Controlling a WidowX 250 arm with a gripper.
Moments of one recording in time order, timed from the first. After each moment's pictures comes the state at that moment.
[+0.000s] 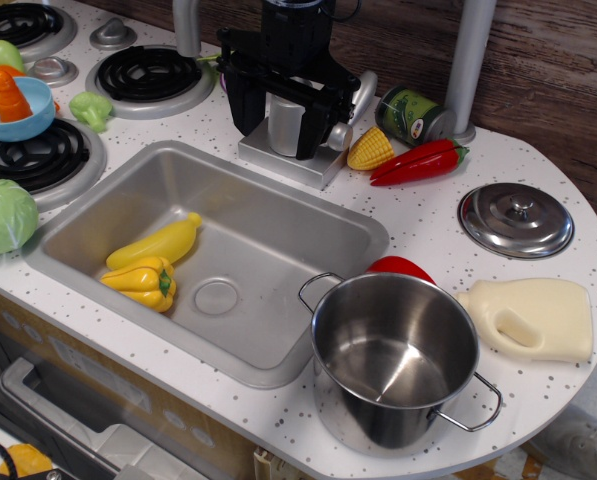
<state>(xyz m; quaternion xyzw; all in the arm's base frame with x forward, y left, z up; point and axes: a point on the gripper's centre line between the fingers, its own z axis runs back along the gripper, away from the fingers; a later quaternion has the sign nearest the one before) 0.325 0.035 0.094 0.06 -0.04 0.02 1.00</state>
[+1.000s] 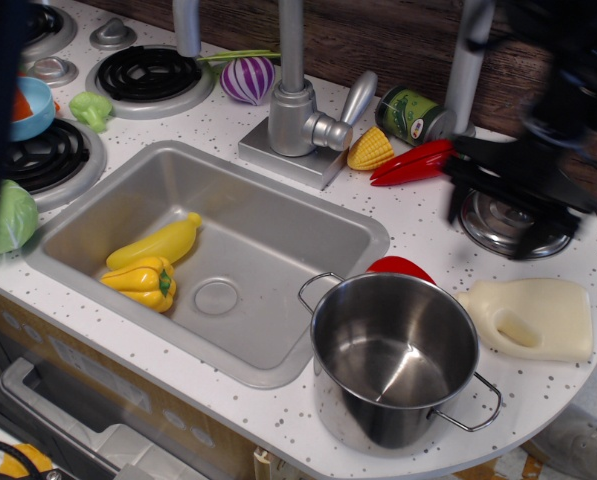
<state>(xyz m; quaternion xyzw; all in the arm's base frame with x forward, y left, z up) 0.375 -0.132 0.042 0.09 -0.07 0.01 0.99</state>
